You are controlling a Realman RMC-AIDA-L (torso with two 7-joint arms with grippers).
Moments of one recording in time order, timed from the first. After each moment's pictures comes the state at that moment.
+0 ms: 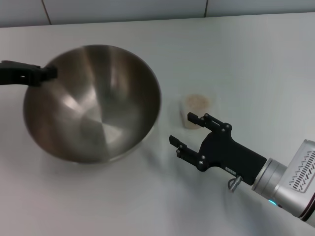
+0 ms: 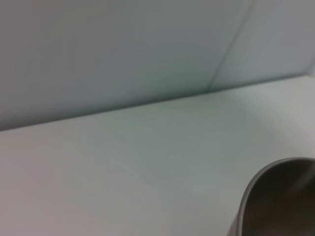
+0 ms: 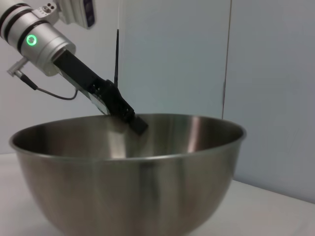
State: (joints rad) left arm -0.51 -2.07 0.81 1.10 2.24 1.38 -2.12; right arm 0.38 2.08 0.21 0.24 -2.39 -1.25 0.14
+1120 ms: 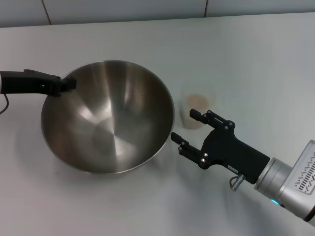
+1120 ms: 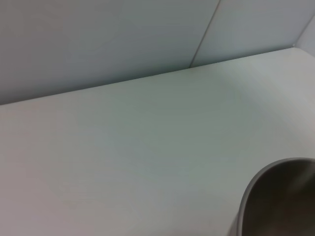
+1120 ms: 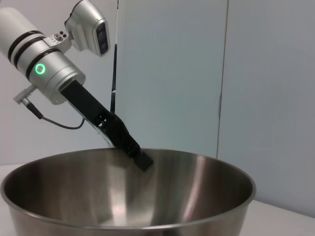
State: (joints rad) left arm -0.54 -2.07 0.90 1.00 2.25 1.31 -2.10; right arm 0.37 2.08 0.23 0.24 -2.39 -1.29 0.13
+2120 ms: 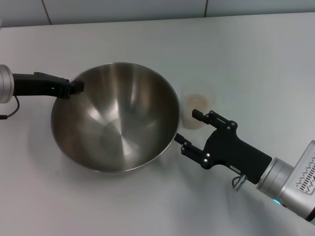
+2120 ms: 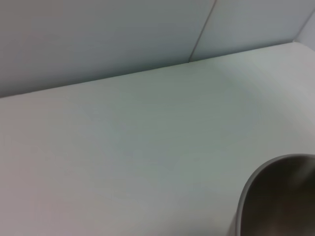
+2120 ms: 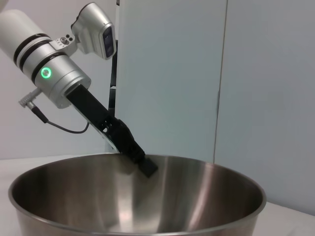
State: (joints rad) left arm -0.57 -2.07 0.92 0.91 2.24 1.25 -2.06; right arm 0.37 2.08 0.23 0.23 -2.39 -1.29 0.13
